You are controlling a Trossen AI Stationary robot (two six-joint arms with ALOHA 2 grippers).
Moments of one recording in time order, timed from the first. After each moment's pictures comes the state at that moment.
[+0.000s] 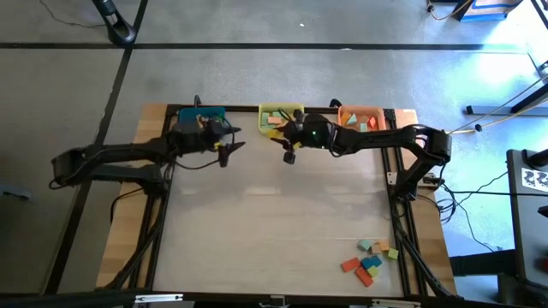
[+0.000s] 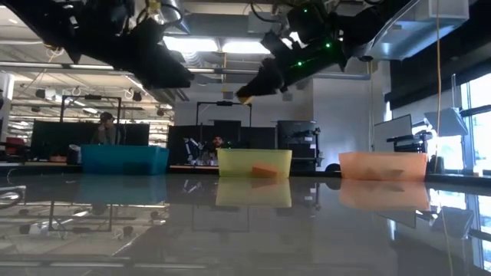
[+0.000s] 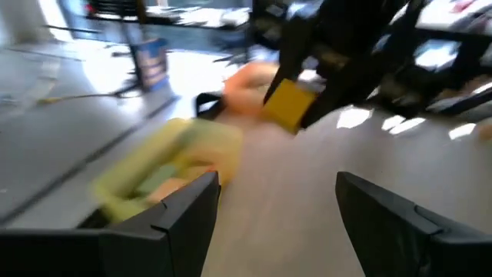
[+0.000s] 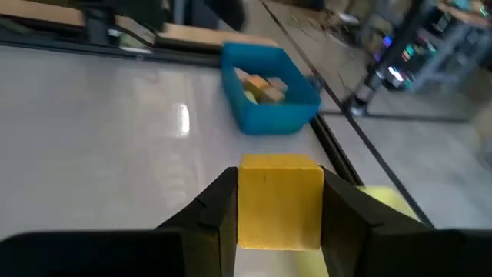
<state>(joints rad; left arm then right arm) 0.43 0.96 0.44 0.29 0.05 0.03 -0.29 1.67 1.02 0.33 -0.02 -0.27</state>
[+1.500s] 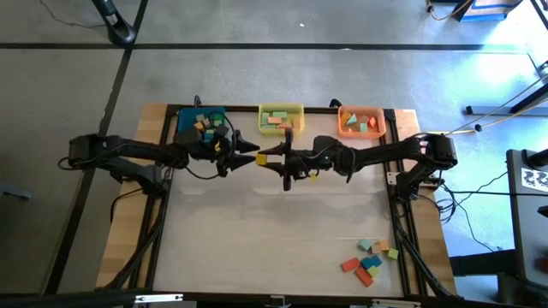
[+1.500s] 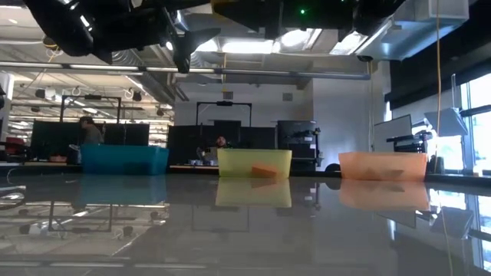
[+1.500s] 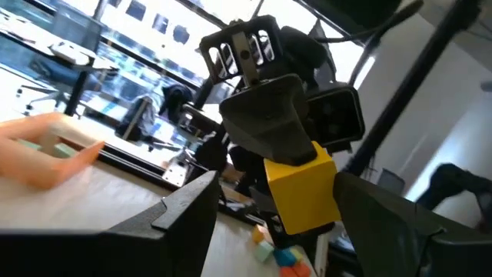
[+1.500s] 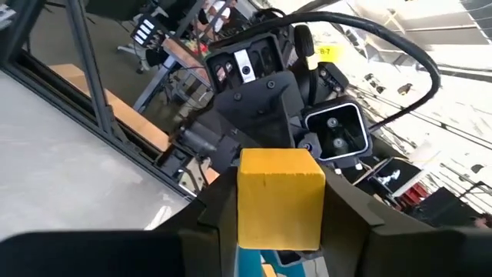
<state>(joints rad) 0.23 1.22 0.46 0.94 0.31 -0.54 -0.05 1.67 1.02 0.69 -0.07 -0.71</state>
